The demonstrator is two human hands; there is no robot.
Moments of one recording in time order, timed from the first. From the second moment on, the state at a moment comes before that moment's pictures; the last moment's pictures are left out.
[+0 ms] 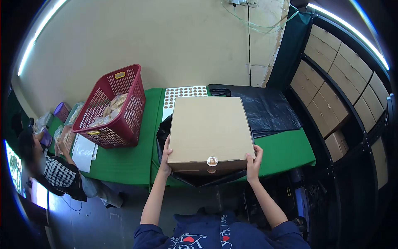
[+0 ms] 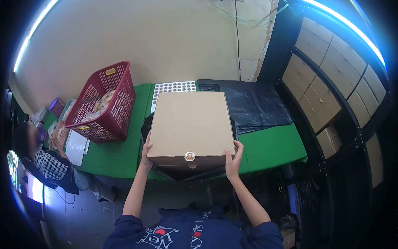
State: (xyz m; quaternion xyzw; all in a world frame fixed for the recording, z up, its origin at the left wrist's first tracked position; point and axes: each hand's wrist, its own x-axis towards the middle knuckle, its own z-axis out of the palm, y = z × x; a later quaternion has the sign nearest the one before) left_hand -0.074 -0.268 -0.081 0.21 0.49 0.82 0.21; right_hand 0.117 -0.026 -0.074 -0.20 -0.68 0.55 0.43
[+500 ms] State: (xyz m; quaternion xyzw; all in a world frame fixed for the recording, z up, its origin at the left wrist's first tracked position) left_hand -0.055 -0.287 -0.074 0.03 0.55 0.77 0.32; right_hand 0.128 -0.016 -0.067 -0.26 -0.59 0.72 0.24
